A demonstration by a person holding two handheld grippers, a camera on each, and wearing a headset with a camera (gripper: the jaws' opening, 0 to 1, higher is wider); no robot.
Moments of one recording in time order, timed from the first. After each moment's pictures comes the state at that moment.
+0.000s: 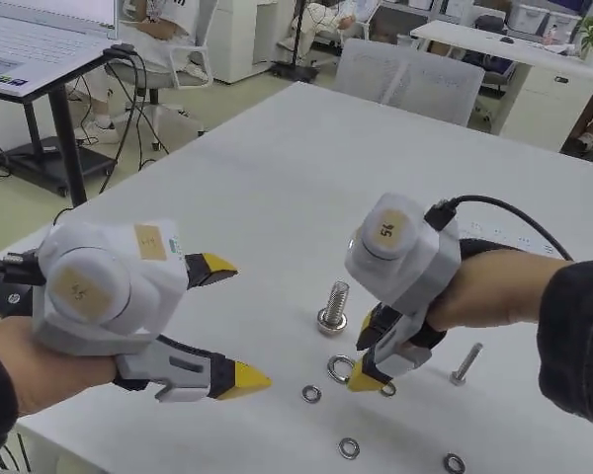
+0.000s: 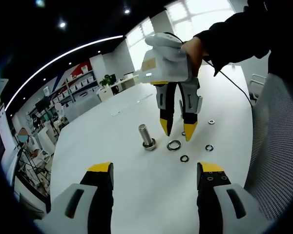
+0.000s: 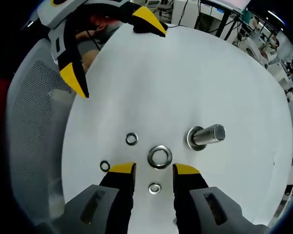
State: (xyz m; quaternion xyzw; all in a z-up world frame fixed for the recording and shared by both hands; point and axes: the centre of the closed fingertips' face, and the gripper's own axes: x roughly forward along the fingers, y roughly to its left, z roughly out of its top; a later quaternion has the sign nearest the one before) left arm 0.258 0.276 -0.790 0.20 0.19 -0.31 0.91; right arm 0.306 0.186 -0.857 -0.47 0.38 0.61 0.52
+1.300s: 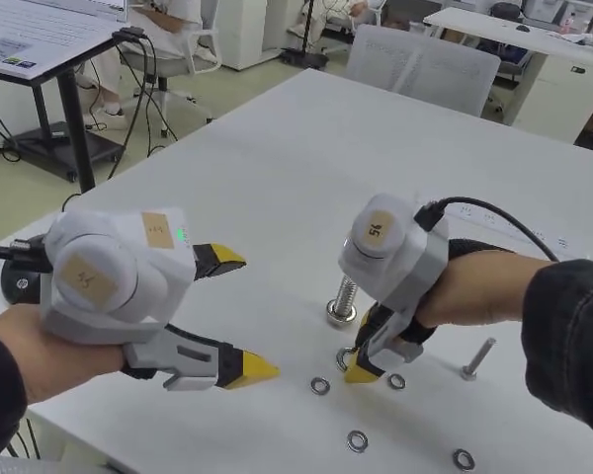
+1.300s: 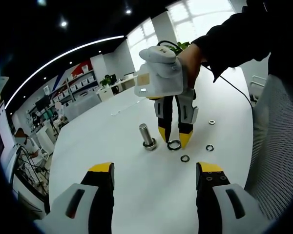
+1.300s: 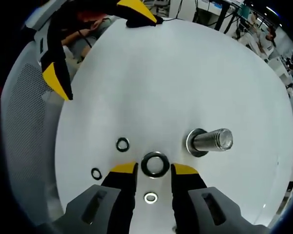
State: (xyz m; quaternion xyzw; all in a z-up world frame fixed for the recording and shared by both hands) left arm 0.264 0.277 -0.790 0.20 0.19 -0.31 0.91; right arm 0.315 0.193 -0.872 -0.47 0.40 0.60 0.52
